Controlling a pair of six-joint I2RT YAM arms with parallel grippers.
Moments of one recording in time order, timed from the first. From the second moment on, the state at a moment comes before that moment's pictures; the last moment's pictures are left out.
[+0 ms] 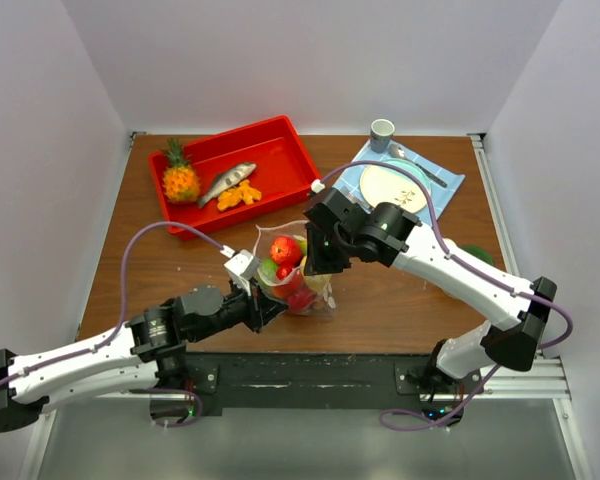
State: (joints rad) left arm -1.16 0.60 0.49 -0.18 -0.16 -0.62; right arm 0.99 1.46 1.56 -1.08 0.09 0.81
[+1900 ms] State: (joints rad) left arm -1.17 0.78 0.51 0.08 -0.52 -0.45; right arm 0.90 1.75 1.91 -1.25 0.06 0.95
